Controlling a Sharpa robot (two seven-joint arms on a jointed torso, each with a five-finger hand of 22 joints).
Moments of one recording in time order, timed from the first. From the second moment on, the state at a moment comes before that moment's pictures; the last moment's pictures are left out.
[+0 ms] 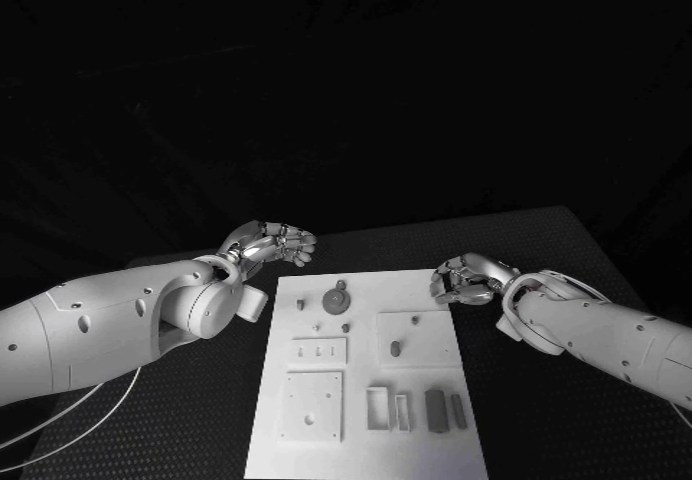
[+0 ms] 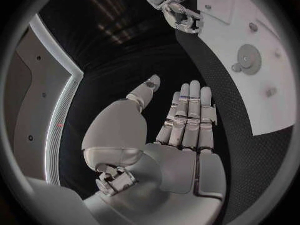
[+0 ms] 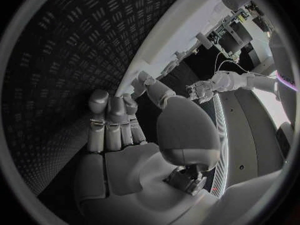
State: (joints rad) left arm 1.33 -0.83 -0.18 1.40 -0.14 -0.31 0.31; left_hand 1.07 -0.07 0.41 -0.25 0.10 0.79 0.19 0.31 0.43 1.16 0.14 0.07 0.09 0.95 0.11 0.41 0.53 0.05 0.64 0.01 0.72 0.99; right arm 1.17 -0.64 -0.11 0.95 -1.10 -0.28 0.25; right_hand 1.11 -0.15 0.53 -0.28 0.05 0.84 0.11 0.30 0.47 1.03 0.01 1.14 1.20 1.24 -0.10 1.19 1.12 0.22 1.14 -0.04 1.03 1.31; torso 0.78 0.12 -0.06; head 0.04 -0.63
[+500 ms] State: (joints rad) left arm 1.33 -0.83 -0.18 1.40 -0.14 -0.31 0.31; left_hand 1.07 -0.07 0.41 -0.25 0.10 0.79 0.19 0.31 0.43 1.16 0.14 0.07 0.09 0.95 0.11 0.41 0.53 0.05 0.64 0.01 0.72 0.99; right arm 1.16 -0.63 -0.11 0.95 -1.10 -0.28 0.25; right_hand 1.11 -0.10 0.54 -0.28 0.05 0.84 0.11 0.32 0.47 1.03 0.01 1.15 1.20 1.24 -0.09 1.19 1.13 0.22 1.13 -0.04 1.04 1.31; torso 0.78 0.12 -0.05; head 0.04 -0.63
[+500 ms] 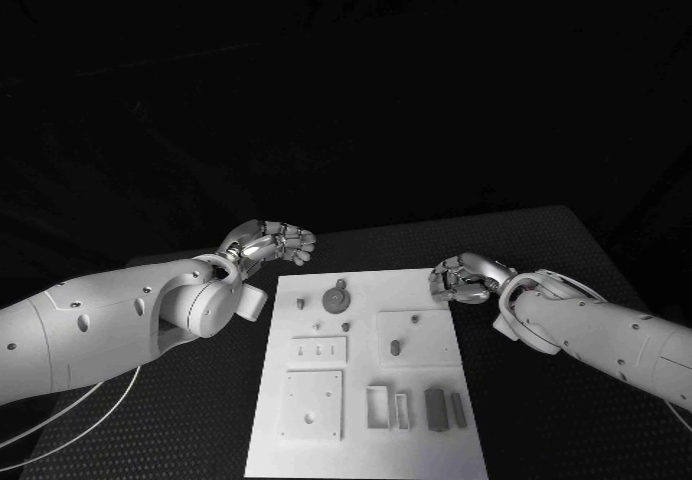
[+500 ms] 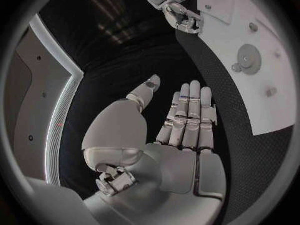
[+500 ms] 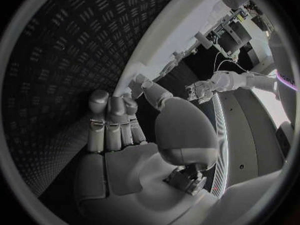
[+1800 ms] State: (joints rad) left arm 1.33 -0.83 -0.18 1.40 -0.14 -0.31 0.30; left_hand 1.07 -0.07 0.42 -0.25 0.10 0.78 0.19 0.31 0.43 1.16 0.14 0.07 0.09 0.95 0.11 0.41 0.53 0.05 0.64 0.01 0.72 0.99; right arm 1.16 -0.63 -0.11 0.95 -1.10 -0.28 0.25; right_hand 1.12 -0.07 0.62 -0.27 0.05 0.84 0.11 0.38 0.52 1.03 0.01 1.15 1.19 1.25 -0.12 1.19 1.13 0.22 1.13 -0.03 1.05 1.31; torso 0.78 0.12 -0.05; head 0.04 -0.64
